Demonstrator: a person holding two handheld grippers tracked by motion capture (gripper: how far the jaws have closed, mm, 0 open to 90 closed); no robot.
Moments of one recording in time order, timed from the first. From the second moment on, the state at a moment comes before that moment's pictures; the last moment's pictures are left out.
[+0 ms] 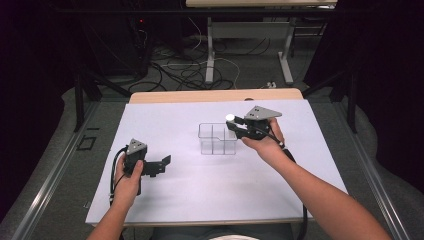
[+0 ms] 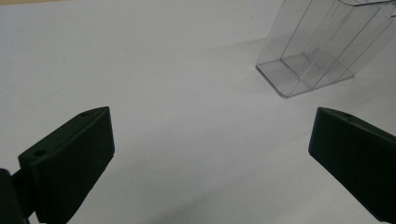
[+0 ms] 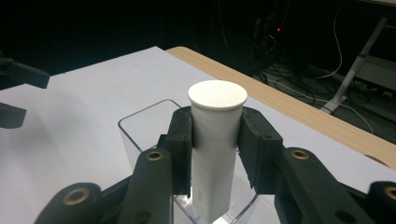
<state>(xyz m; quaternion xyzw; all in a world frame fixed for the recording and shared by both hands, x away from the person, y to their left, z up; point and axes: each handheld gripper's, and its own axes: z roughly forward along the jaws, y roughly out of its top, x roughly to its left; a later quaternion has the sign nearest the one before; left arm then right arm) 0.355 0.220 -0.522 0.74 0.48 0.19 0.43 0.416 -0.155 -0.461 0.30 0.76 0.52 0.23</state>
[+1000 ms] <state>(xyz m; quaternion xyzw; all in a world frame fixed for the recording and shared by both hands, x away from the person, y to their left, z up) 0.356 0.220 -0.522 0.74 0.48 0.19 0.43 0.424 -0.151 -0.500 0.33 0.78 0.48 0.22</state>
